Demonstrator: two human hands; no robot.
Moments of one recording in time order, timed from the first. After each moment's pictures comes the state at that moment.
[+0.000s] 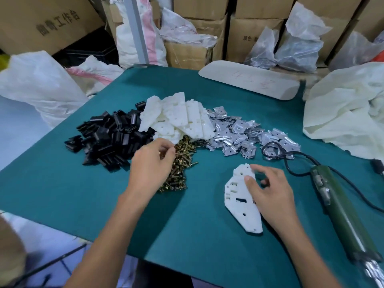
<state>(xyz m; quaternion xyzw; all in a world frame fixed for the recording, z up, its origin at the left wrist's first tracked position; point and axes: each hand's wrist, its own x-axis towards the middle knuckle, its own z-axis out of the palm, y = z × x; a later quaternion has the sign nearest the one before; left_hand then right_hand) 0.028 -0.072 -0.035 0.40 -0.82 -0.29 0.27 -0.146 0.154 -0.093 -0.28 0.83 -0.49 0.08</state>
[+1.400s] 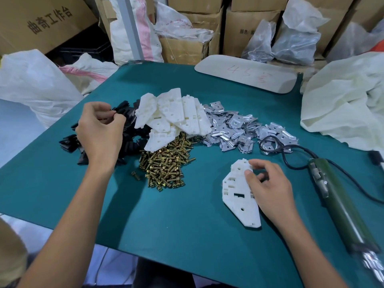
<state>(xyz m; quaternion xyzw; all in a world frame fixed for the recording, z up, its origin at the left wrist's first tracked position) 0.045 -0.145 -0.005 0.48 -0.64 -0.32 0.50 -0.144 0.152 -0.090 -0.26 0.81 -0.52 0.08</state>
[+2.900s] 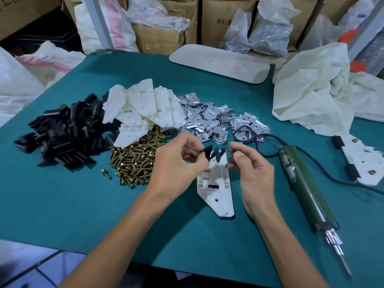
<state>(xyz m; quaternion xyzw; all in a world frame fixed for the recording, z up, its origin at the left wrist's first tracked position) -0.031 0.016 -0.035 0.22 -0.78 -0.50 0.32 -0.136 0.150 -0.067 -0.16 0.63 -0.75 0.13</state>
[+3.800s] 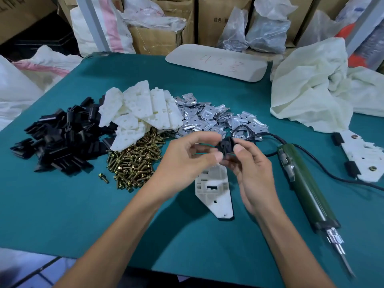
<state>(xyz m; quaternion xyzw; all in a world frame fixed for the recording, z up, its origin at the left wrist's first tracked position) -0.046 0.015 -0.025 0.12 -0.70 -0.68 0.19 -0.136 0.150 -0.050 -0.14 0.56 -0.79 0.21</state>
